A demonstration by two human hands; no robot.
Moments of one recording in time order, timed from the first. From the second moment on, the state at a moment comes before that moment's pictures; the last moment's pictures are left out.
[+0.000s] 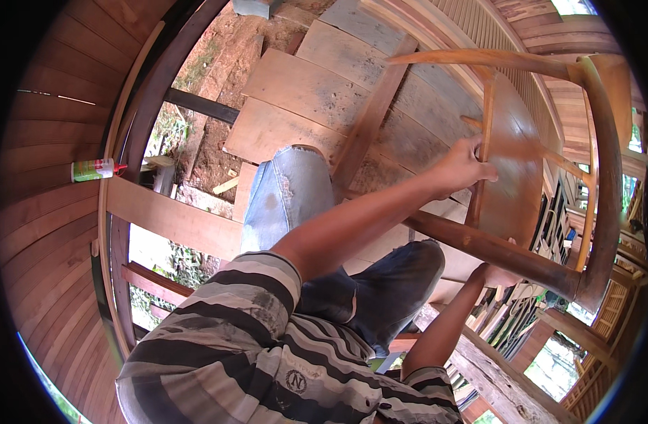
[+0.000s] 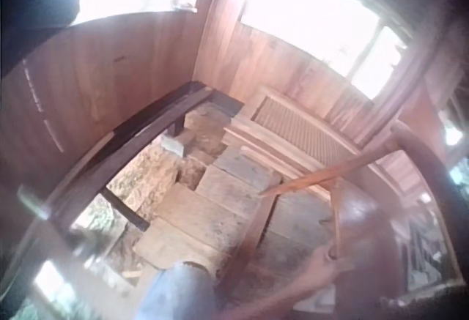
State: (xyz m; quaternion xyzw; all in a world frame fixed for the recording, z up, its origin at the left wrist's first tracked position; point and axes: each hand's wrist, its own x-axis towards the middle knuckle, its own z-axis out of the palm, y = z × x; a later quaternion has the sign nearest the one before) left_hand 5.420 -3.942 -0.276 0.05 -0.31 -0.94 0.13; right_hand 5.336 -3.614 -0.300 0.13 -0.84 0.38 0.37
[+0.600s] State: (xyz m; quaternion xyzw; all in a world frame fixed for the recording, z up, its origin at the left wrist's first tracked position) left_hand 5.426 -3.938 -0.257 0.07 -0.44 -0.89 0.08; right_hand 5.376 -3.643 -0.289 -0.09 -0.82 0.35 0.45
